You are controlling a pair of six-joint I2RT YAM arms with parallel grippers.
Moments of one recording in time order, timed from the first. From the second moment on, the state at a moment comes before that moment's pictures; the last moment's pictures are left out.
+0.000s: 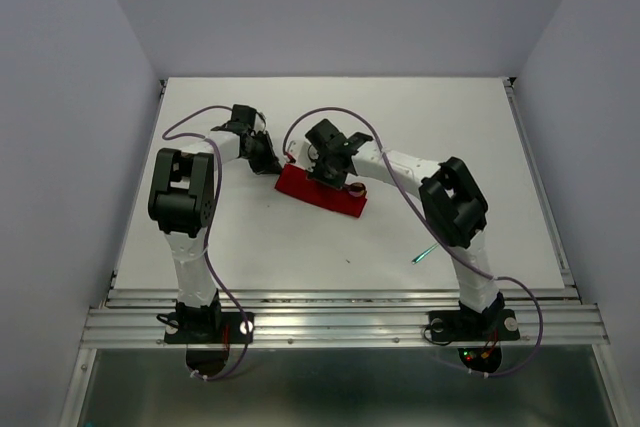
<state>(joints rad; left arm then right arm) -0.18 2.01 1.33 -0.39 0.35 -0.52 0.76 2.12 1.69 -0.65 0.02 -0.52</state>
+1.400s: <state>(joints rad) -0.18 2.02 1.33 -0.39 0.36 -0.52 0.77 2.19 1.76 -0.64 -0.03 -0.53</state>
